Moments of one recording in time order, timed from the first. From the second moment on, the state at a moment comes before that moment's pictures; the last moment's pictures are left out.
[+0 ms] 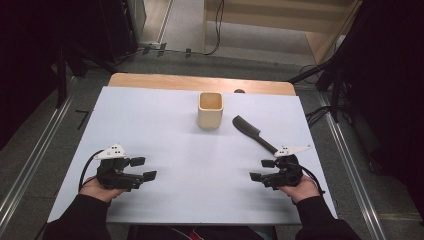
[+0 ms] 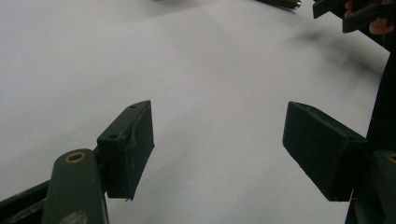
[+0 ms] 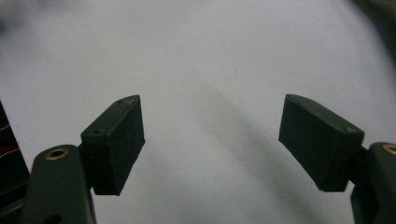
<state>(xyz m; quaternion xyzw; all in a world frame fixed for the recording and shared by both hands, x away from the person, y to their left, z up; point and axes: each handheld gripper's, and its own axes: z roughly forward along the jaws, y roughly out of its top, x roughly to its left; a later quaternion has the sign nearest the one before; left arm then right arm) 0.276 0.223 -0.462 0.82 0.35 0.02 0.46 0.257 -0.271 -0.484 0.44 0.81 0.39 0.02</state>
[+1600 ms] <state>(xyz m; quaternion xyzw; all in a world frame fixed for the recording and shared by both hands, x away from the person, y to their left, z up) 0.276 0.223 -0.461 0.82 0.36 0.02 0.45 0.258 -0.269 -0.484 0.43 0.82 0.38 0.02</state>
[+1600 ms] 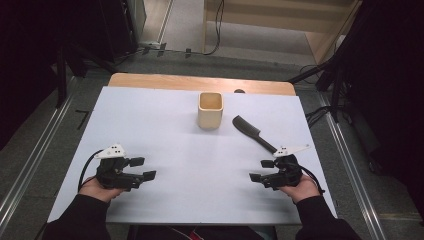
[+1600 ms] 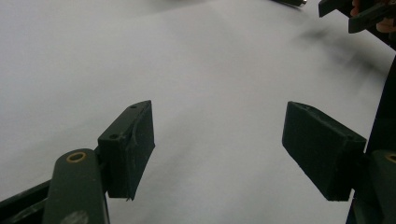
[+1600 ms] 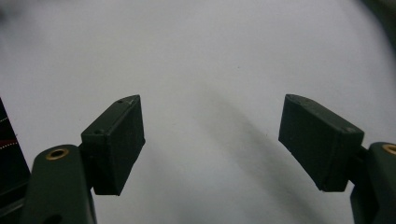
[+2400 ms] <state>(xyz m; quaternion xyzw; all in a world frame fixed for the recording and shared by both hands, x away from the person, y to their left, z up) 0.276 0.223 -0.461 0.82 0.36 0.02 0.45 0.259 -0.272 -0.483 0.44 0.81 0.39 0.02</state>
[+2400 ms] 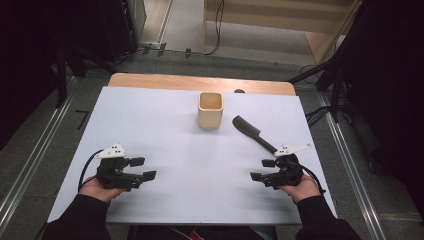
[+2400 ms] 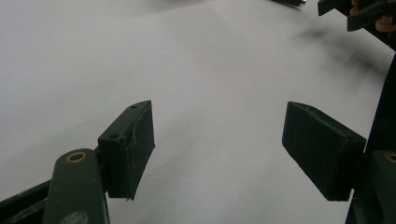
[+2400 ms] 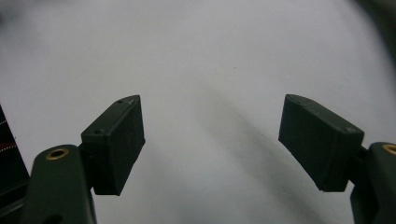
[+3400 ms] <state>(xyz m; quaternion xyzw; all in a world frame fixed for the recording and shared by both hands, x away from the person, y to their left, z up) 0.277 0.222 -0.462 0.82 0.36 0.01 0.44 0.285 -0.315 -0.466 0.52 0.74 0.41 0.09</state>
